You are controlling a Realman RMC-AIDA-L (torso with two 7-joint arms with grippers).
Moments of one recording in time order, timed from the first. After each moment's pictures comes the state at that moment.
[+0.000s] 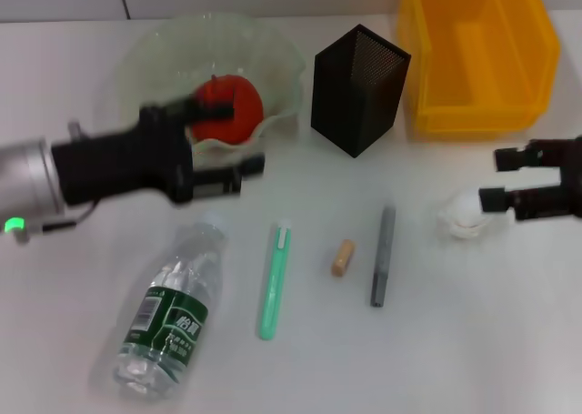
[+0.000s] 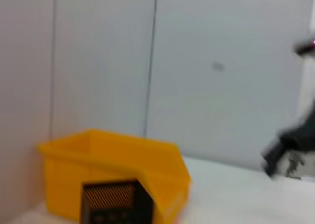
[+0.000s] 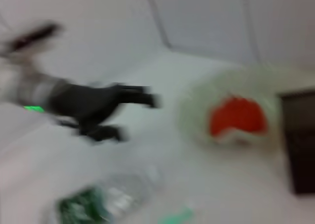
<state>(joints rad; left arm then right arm) -0.43 -2.07 0.97 0.69 1.65 1.50 -1.21 0.42 2.08 -0.65 -1.22 -2.13 -1.88 1.89</state>
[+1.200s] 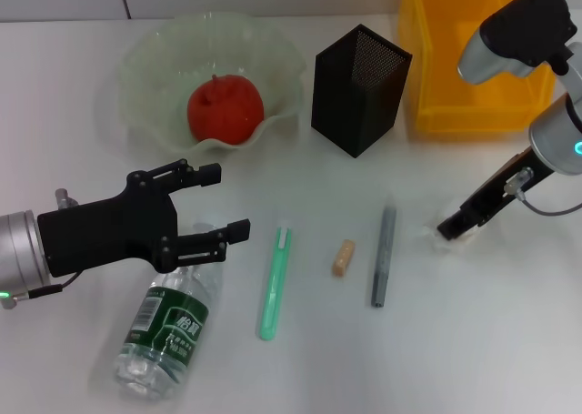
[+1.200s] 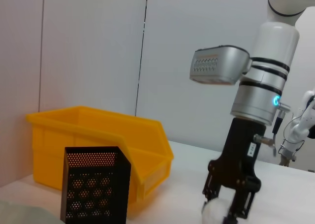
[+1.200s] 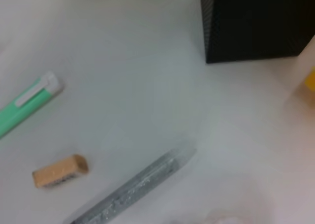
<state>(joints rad) -0.32 -2.07 1.00 0.65 1.64 1.55 -1.11 0.69 2.08 -1.30 -1.10 -2.67 -1.50 2.52</state>
